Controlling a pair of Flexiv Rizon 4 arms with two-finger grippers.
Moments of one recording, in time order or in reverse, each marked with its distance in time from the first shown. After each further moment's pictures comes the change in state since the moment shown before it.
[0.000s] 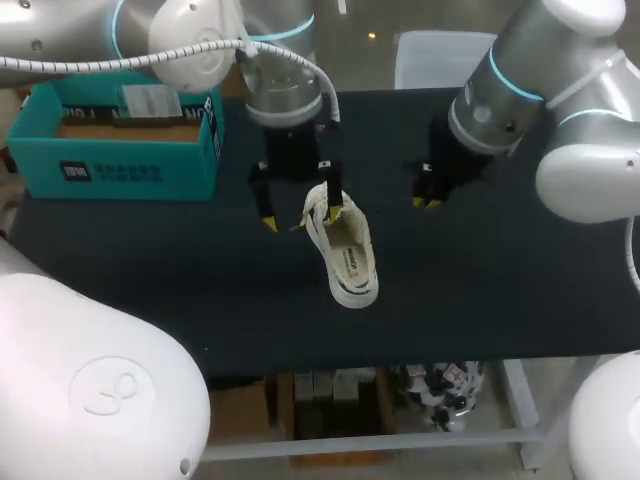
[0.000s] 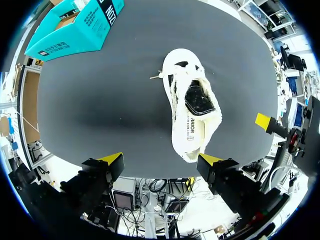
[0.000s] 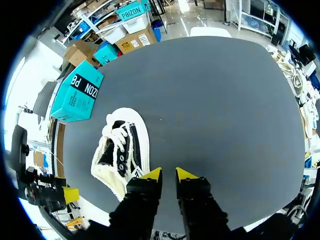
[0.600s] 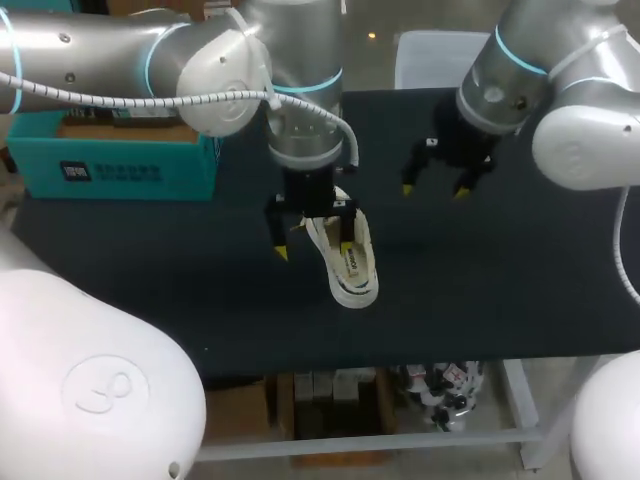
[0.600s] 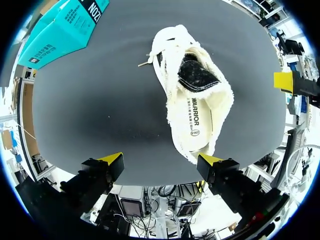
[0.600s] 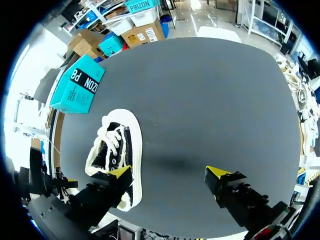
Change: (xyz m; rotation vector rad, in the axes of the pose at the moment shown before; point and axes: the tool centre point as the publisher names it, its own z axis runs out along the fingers) left arm 0.007 0.015 0.051 0.033 -0.038 0.104; right arm -0.018 0.026 -0.005 0.027 0.002 -0.135
